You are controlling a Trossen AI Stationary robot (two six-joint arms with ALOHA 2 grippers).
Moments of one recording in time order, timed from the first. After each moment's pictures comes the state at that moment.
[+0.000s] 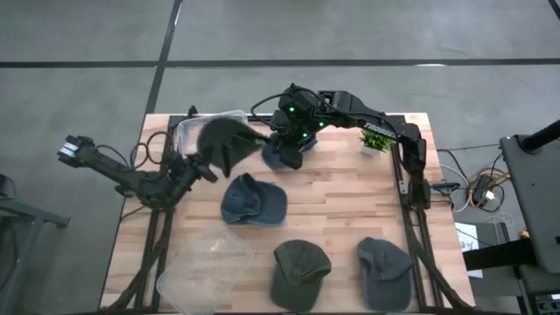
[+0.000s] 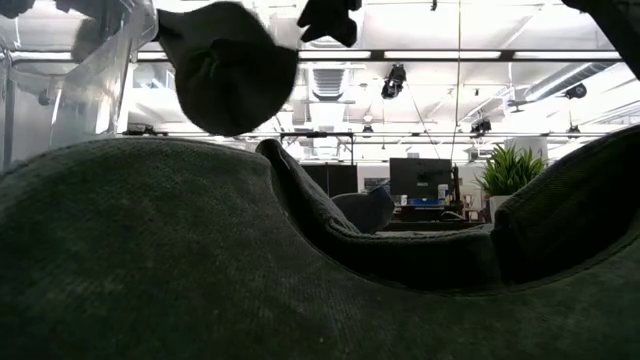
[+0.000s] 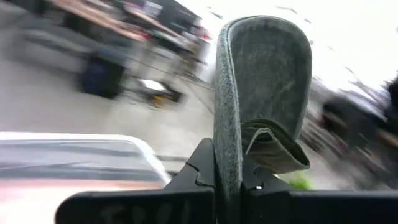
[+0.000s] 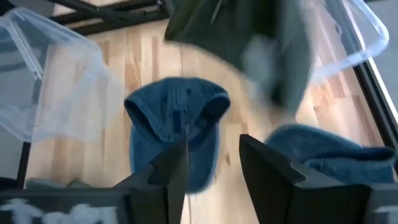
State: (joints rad) left arm -0.41 0.74 0.47 0.46 -1.51 -0.41; right arm -0.23 1.99 2.30 -1.19 -0.23 0.02
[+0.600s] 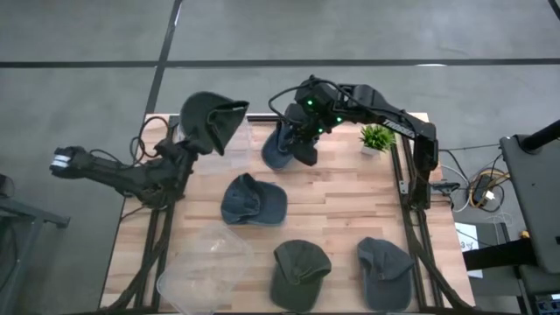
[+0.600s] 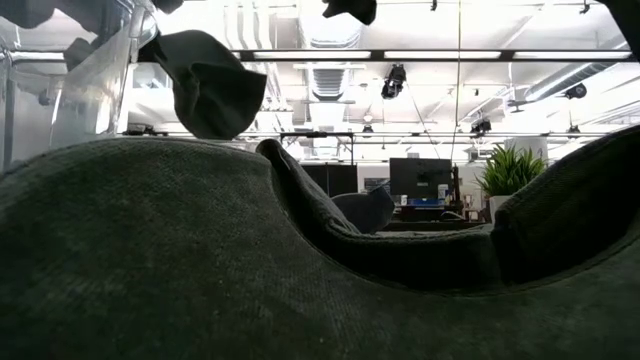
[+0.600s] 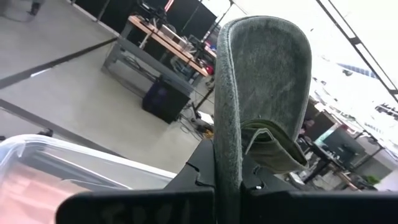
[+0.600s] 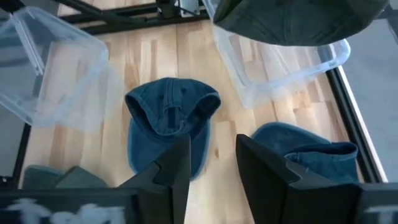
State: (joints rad) left arm -0.17 0.74 0.47 0.46 -1.57 -0.55; right arm -0.23 1.89 2.29 -1.24 -0.20 -0.03
